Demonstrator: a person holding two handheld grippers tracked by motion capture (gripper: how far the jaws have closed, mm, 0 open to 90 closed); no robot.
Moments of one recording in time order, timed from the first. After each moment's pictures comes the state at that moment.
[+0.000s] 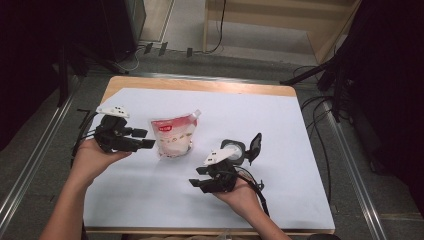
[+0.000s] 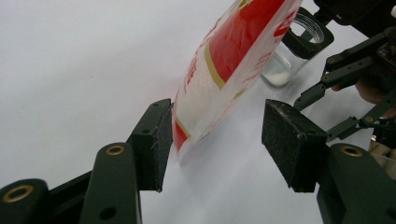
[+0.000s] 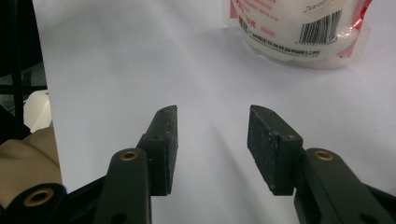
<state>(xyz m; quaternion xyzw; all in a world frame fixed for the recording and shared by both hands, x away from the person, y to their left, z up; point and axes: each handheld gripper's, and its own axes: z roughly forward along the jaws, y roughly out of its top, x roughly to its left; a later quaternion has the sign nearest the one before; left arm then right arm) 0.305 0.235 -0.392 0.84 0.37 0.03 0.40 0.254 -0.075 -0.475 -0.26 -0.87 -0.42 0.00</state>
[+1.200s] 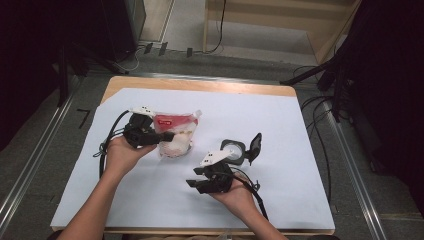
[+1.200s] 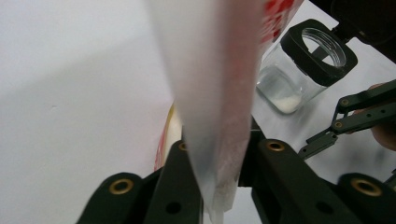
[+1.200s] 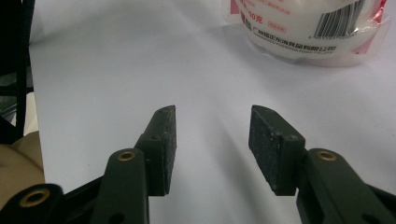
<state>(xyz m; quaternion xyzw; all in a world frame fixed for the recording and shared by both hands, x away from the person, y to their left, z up) 0.332 0.192 -0.418 0.83 0.38 0.01 0.41 0.256 -0.066 -0.487 -0.26 -0.87 -0.42 0.00</state>
